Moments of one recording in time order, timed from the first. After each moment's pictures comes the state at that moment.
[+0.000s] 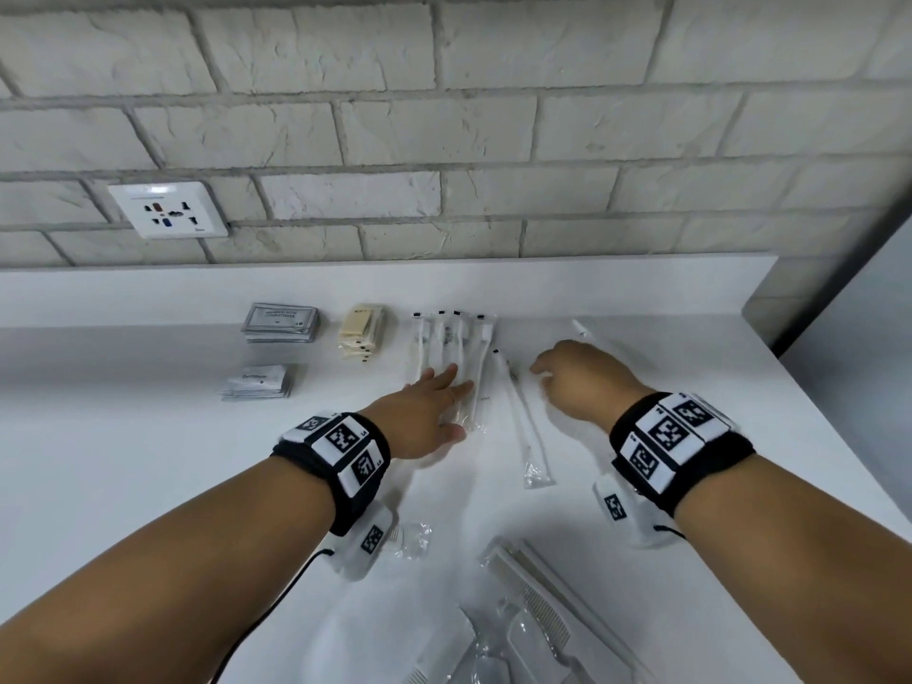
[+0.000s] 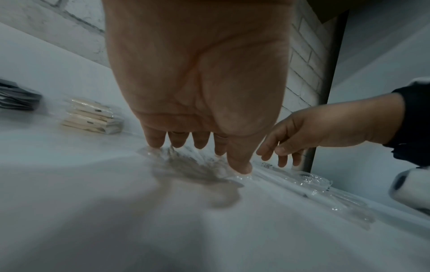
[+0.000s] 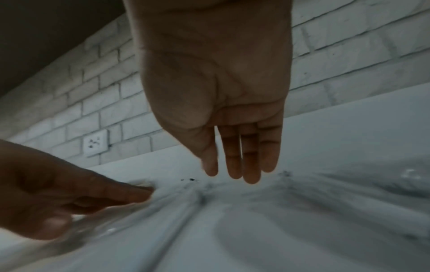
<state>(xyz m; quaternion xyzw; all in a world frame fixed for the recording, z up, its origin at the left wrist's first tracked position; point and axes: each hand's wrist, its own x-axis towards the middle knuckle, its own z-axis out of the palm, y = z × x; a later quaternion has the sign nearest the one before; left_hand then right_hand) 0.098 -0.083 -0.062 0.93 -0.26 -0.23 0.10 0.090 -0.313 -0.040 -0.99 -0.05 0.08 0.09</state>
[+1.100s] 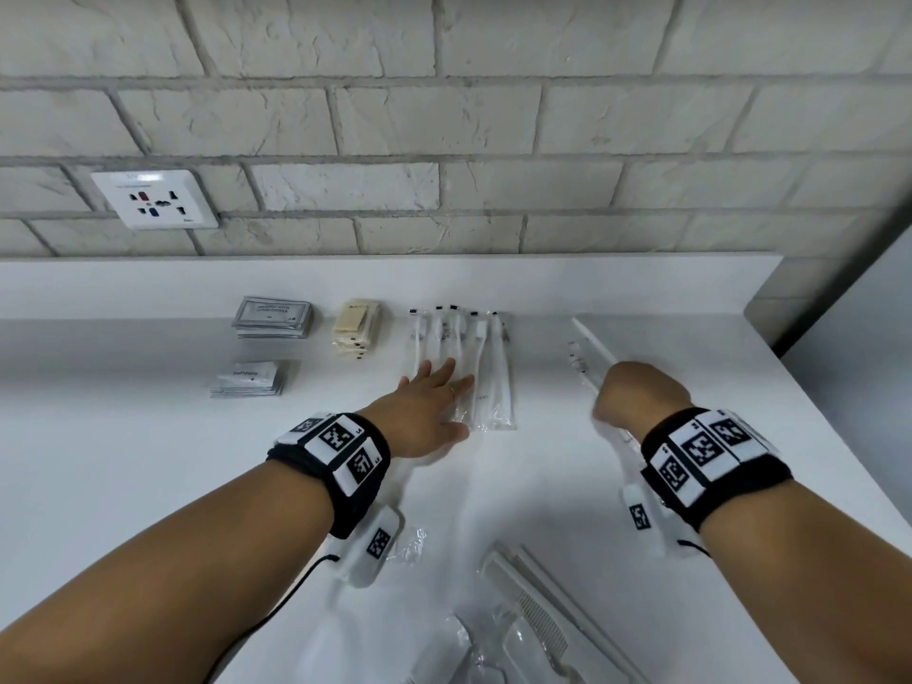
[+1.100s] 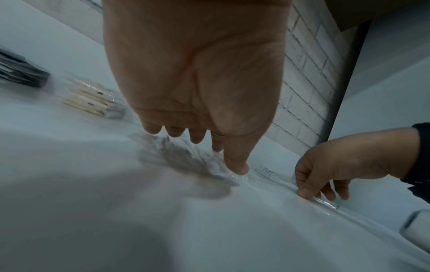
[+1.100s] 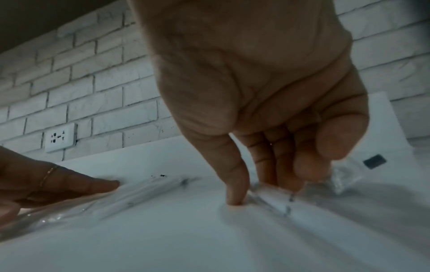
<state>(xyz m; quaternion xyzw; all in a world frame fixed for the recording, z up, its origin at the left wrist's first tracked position) 0.105 -0.088 -0.071 0.93 -0.25 -0.23 0.12 0.086 -0.337 -0.039 -0.94 0.25 0.22 0.02</state>
